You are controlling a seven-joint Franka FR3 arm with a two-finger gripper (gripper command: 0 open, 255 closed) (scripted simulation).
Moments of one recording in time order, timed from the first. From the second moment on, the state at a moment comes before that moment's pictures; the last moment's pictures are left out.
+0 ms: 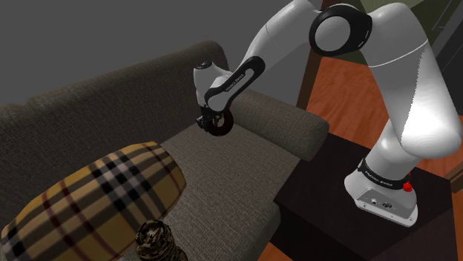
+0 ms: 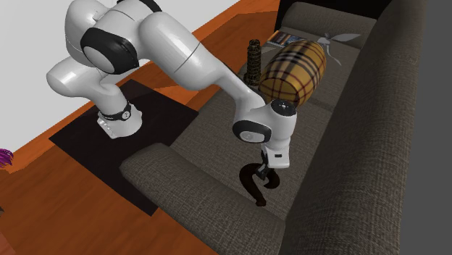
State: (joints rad) arm 0.08 0.73 0.13 -1.66 -0.30 2.44 0.63
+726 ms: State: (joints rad) arm 0.07 0.64 0.14 -1.67 -0.27 2.35 0.61
